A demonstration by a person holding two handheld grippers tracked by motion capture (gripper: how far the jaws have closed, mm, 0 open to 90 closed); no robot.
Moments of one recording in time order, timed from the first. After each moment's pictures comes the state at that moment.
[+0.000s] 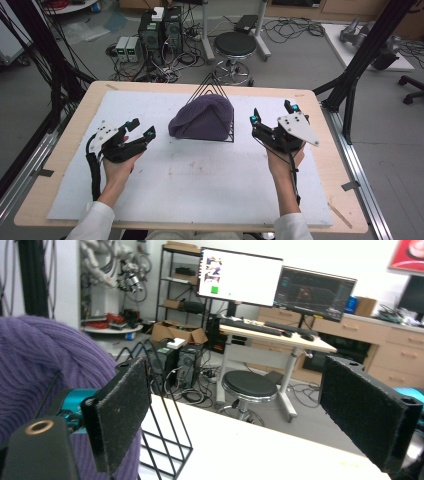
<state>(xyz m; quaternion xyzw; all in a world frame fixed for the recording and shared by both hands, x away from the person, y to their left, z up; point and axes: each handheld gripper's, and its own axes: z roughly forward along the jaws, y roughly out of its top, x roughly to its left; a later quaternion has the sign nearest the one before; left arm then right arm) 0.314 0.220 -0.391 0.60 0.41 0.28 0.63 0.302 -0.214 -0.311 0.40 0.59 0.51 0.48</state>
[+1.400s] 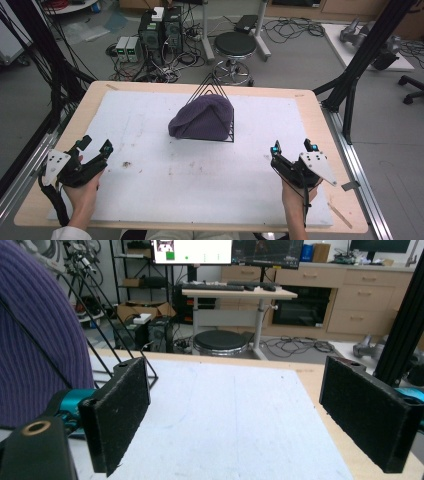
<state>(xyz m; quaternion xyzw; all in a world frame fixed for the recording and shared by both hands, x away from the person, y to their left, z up) 0.256 0.300 -0.418 0.52 0.46 0.40 0.60 0.252 -0.262 -0.382 0.51 0.55 0.48 0.46</state>
